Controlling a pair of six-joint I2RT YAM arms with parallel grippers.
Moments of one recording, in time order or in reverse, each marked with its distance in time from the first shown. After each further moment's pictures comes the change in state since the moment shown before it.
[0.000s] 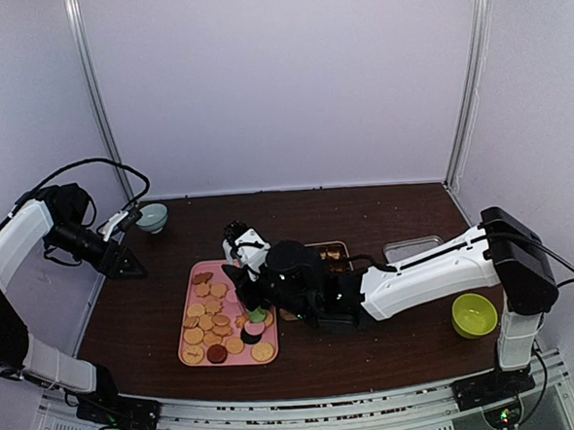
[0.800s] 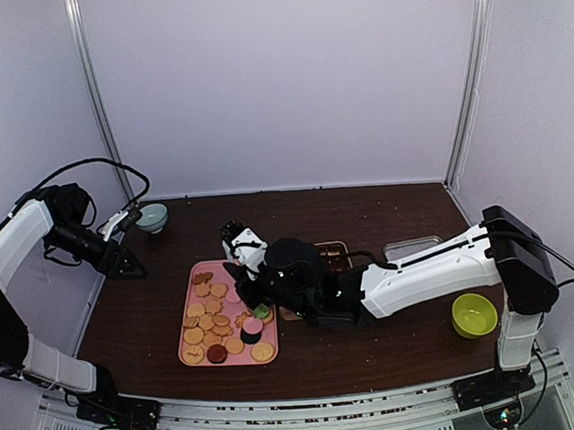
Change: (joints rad) left arm 0.000 0.000 0.000 -0.002 0.003 0.000; right arm -0.006 -0.002 0.013 -0.030 0.005 -0.072
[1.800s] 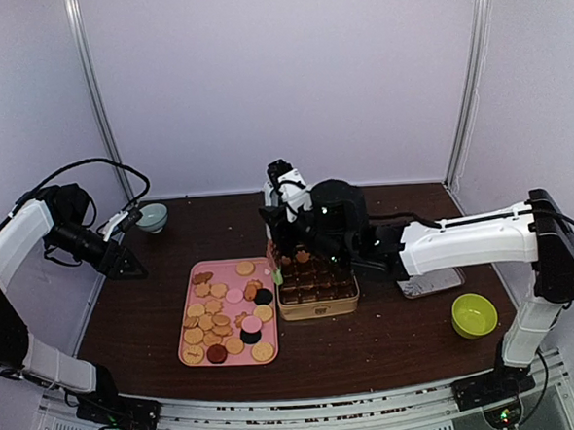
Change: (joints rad) left arm 0.000 0.002 0.000 -0.005 0.000 0.000; right arm -0.180 -0.185 -0.037 -0.064 -0.065 0.060
